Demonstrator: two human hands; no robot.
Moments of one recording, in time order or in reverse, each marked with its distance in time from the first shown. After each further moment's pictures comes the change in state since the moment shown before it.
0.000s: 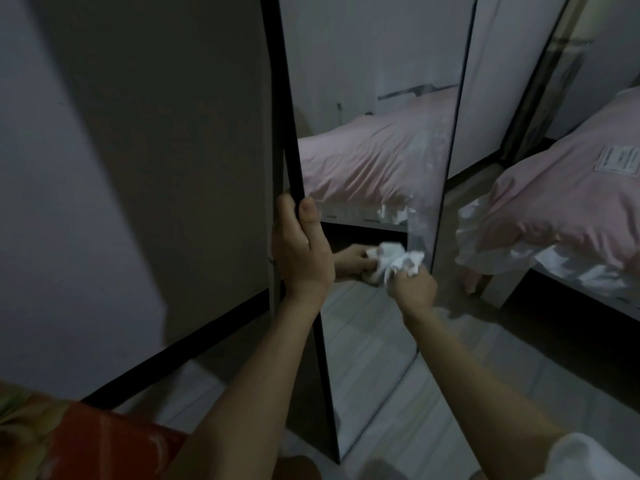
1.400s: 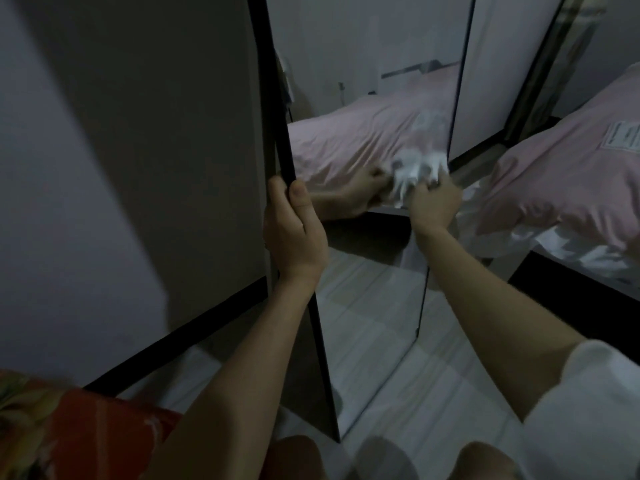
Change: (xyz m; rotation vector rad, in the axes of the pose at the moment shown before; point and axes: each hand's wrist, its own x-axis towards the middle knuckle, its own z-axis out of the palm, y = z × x) left_hand -0.001 -0.003 0.003 0.079 0.008 -0.020; right_hand 0.055 -0.073 -0.026 0.170 0.204 -0.215
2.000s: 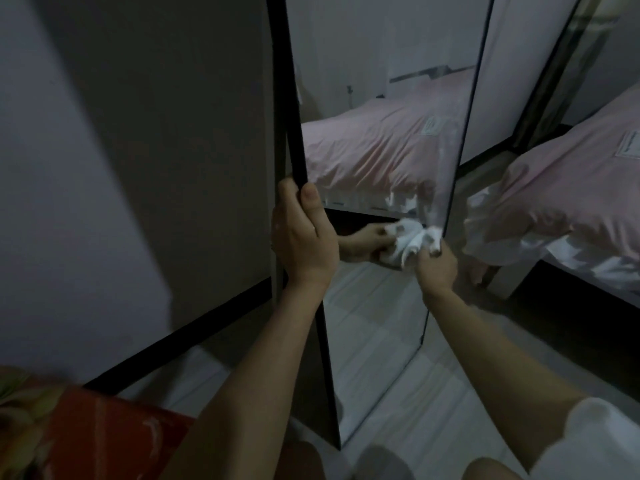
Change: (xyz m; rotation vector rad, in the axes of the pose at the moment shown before) left_hand 0.000 0.000 0.005 0.037 0.040 0.027; right_hand -0.037 0.074 -0.004 0.000 -0.139 0.254
